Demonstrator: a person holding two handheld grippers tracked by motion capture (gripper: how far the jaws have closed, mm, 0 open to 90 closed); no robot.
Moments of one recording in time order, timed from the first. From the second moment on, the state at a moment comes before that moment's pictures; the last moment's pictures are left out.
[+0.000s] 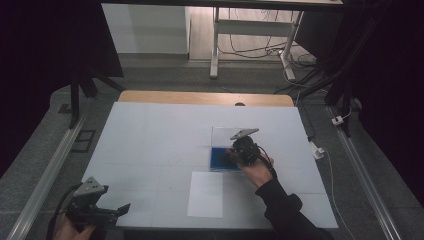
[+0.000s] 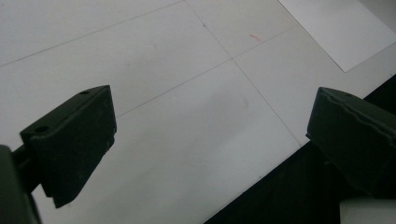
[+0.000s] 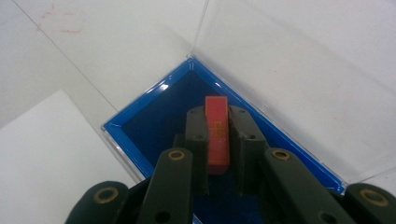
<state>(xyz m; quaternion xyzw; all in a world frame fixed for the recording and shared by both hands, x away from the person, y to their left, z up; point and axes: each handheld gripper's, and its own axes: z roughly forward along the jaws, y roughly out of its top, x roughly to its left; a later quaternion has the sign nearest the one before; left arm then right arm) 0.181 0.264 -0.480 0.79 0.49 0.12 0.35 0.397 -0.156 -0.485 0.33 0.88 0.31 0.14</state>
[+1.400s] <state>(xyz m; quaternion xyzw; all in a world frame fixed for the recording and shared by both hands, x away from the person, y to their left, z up) 0.180 0.264 -0.479 0.80 0.48 0.12 0.35 0.371 -0.169 -0.459 0.29 0.88 0.35 0.13</state>
